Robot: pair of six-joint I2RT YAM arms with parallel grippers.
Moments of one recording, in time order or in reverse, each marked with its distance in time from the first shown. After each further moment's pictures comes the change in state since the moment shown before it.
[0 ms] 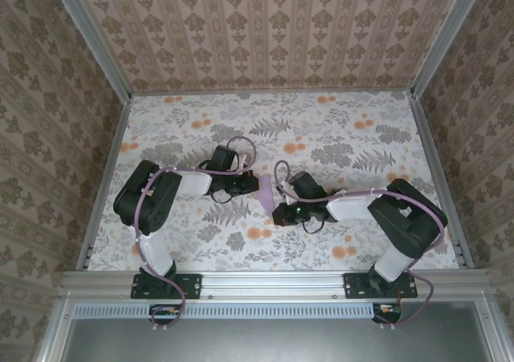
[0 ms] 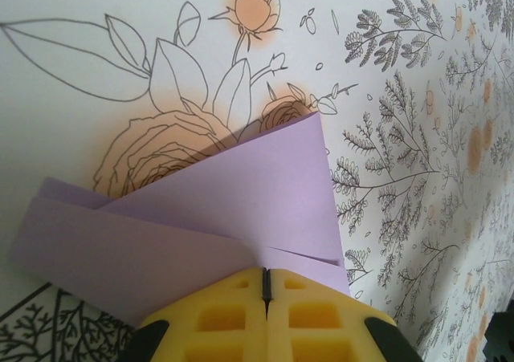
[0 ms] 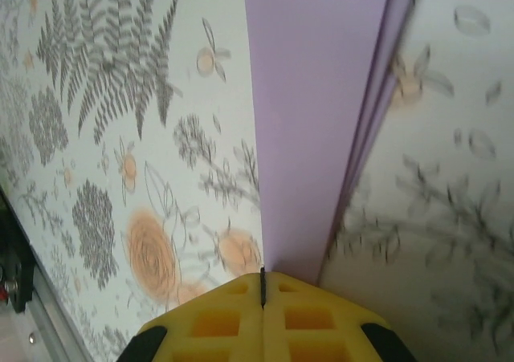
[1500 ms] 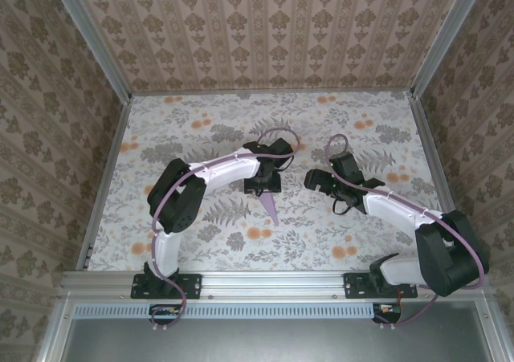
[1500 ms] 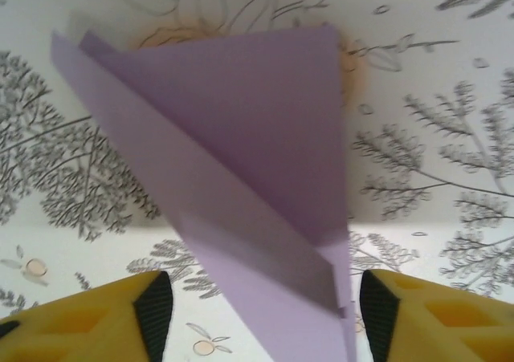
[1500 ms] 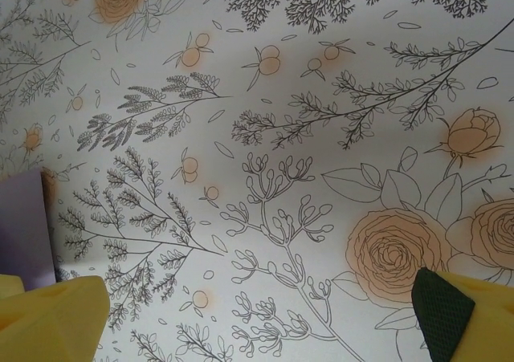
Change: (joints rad) left arm -0.340 0.166 0.650 -0.992 -0.694 -0.247; right arm -0.322 -0.310 0.007 -0.263 0.497 0.093
